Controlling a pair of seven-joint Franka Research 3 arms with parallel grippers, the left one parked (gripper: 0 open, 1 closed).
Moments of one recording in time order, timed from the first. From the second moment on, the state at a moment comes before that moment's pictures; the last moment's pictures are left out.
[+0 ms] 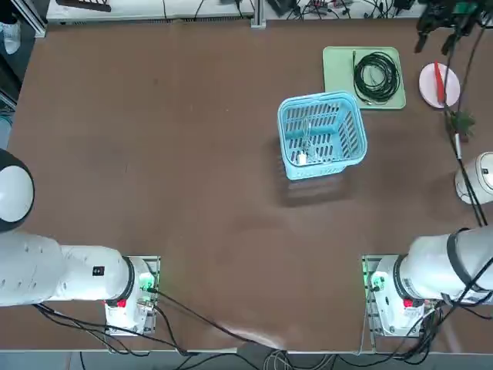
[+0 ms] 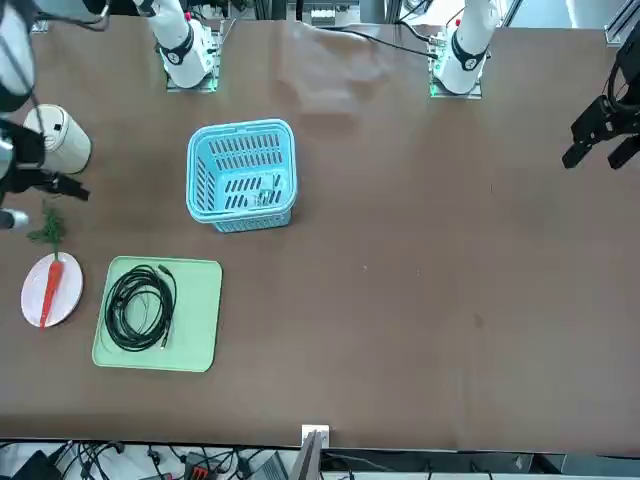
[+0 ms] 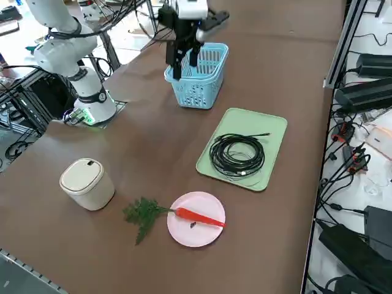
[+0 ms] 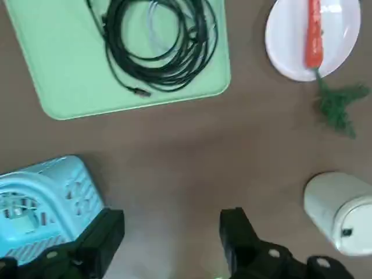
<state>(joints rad) -0.12 0.06 0.13 -1.74 -0.07 1.63 0.23</state>
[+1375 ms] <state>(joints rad) 0.47 -0.07 0.13 -2.30 -0.06 2.25 0.70</state>
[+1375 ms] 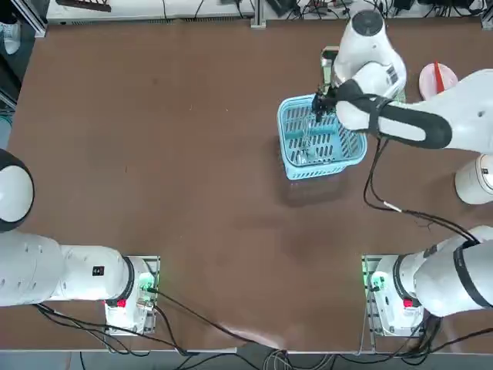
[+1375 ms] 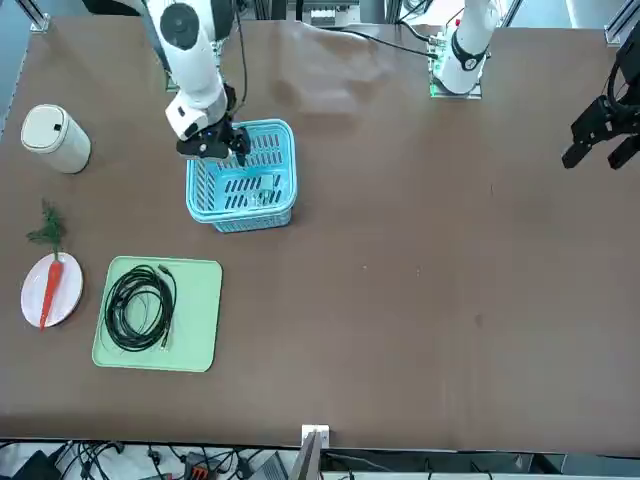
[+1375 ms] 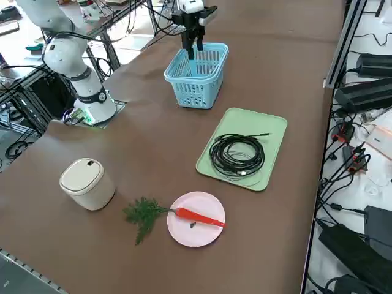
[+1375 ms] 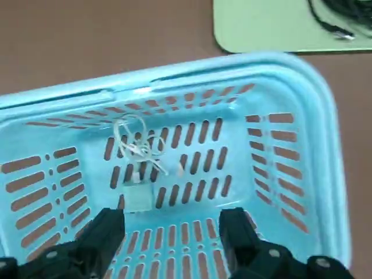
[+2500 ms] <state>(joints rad) 0.54 0.16 0.12 -2.31 -0.13 2.54 0.71</state>
